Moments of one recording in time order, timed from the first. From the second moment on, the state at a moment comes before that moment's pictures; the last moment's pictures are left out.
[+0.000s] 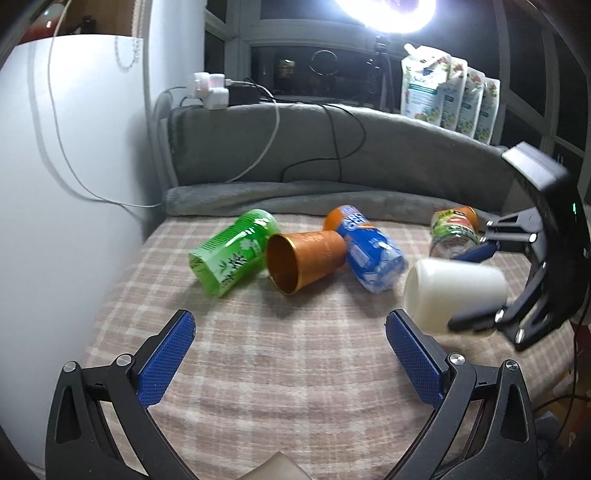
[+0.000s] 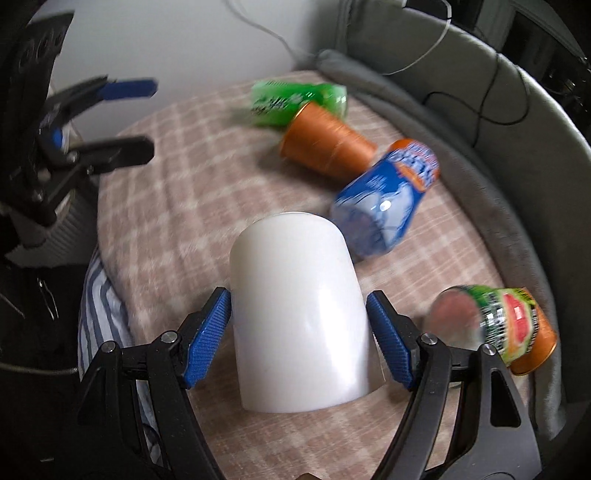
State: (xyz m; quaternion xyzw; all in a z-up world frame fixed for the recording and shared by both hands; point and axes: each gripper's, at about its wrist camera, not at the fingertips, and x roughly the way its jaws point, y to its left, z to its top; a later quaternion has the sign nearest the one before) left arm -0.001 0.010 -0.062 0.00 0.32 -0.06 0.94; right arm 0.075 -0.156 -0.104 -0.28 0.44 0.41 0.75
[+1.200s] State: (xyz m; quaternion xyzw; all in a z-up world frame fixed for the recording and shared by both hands) left arm 0.022 -0.164 -0.062 0.38 0.37 -0.40 0.74; right arm -0.002 -0.355 -0.100 0.04 0.43 0.23 0.87
